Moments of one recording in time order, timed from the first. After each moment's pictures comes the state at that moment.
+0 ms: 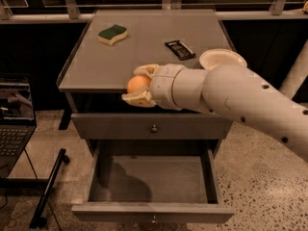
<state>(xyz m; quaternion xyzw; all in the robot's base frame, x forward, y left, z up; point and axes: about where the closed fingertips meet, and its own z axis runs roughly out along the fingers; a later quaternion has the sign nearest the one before) 0.554 0.020 0.892 -0.52 0.65 0.08 0.55</state>
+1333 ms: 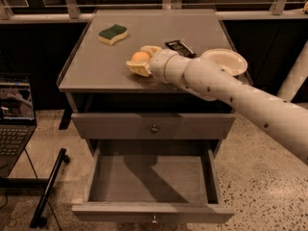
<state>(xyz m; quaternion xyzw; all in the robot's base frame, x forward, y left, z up) 0.735 0.016 0.862 -0.37 0.67 0.14 0.64</state>
